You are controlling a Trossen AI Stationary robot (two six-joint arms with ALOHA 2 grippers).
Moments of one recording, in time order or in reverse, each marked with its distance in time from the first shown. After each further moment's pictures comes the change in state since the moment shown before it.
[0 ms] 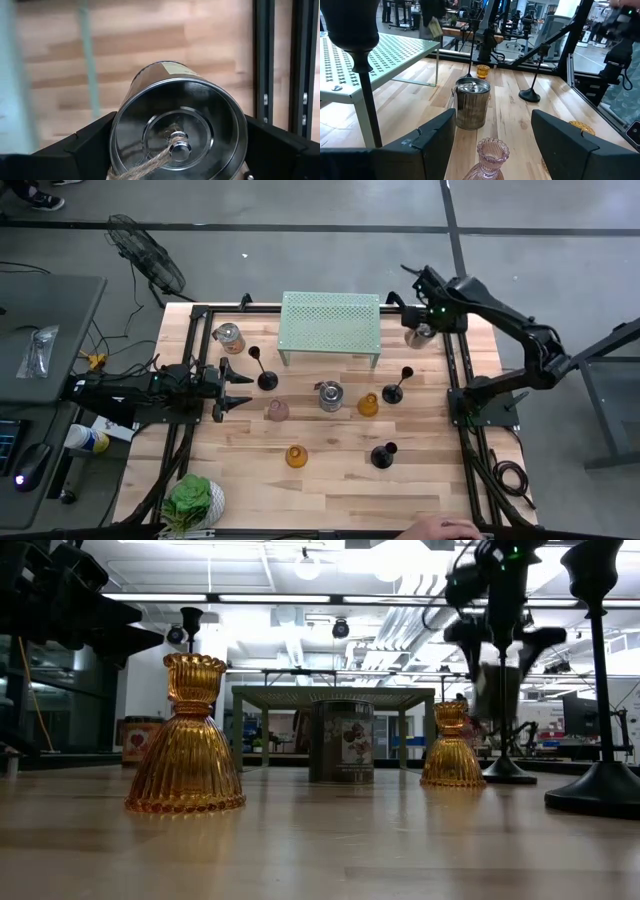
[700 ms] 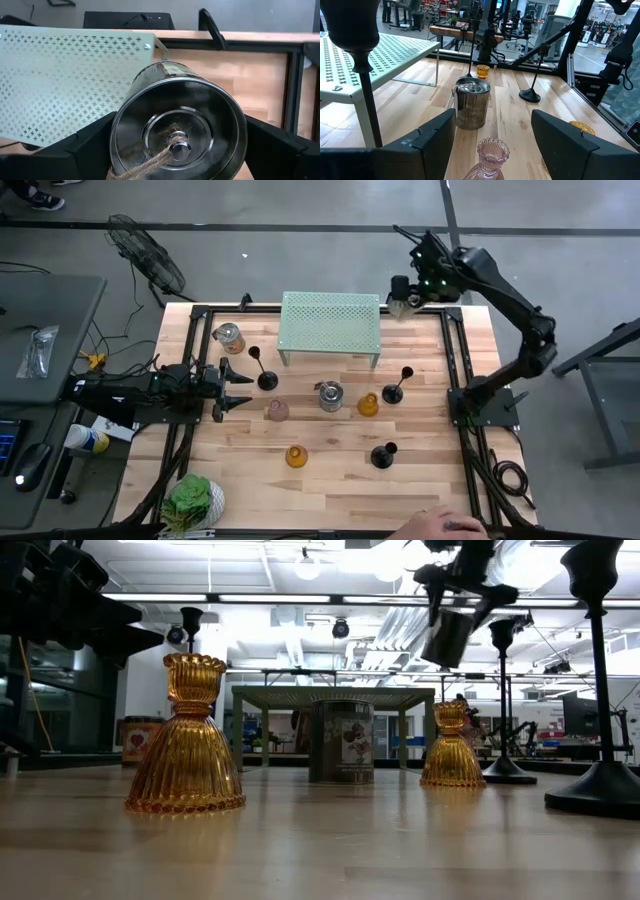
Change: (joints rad) left arm 0.000 0.000 0.000 0.000 -0.001 0.000; right arm 0.071 0.164 0.516 -0.125 -0.001 -0.096
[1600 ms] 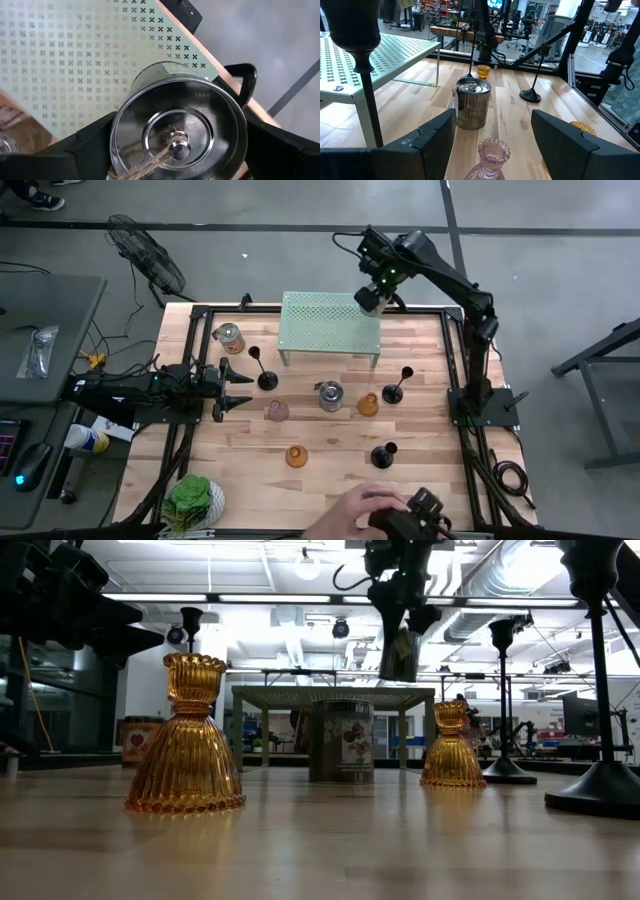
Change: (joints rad) left arm 0.000 0.000 0.000 0.000 -0.002 0.000; right arm 0.111 0.460 0.498 -0.186 0.021 -0.567
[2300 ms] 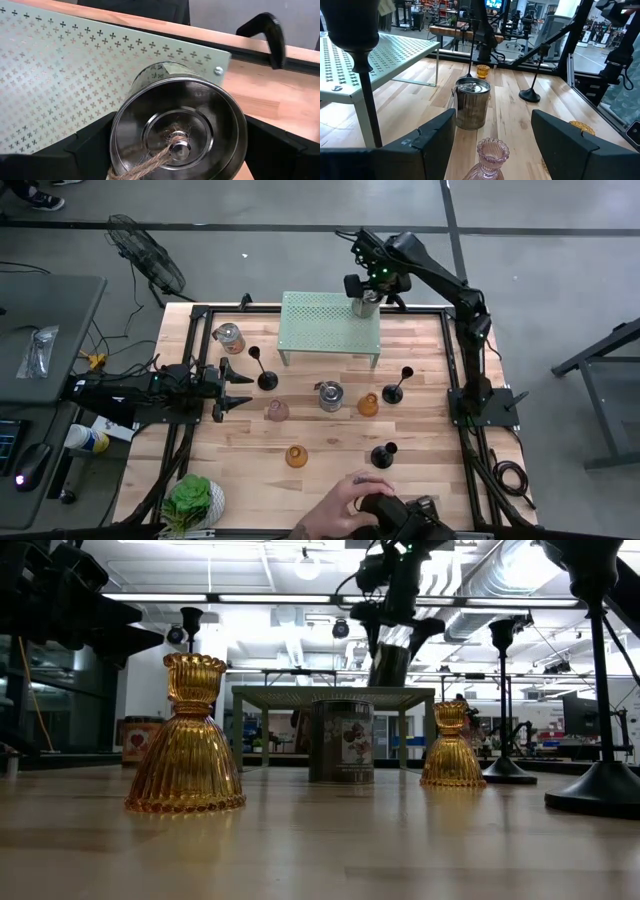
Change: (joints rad) left arm 0.000 0.000 0.000 0.000 0.003 0.000; right arm -0.018 0.067 0.000 0.067 -0.045 0.553
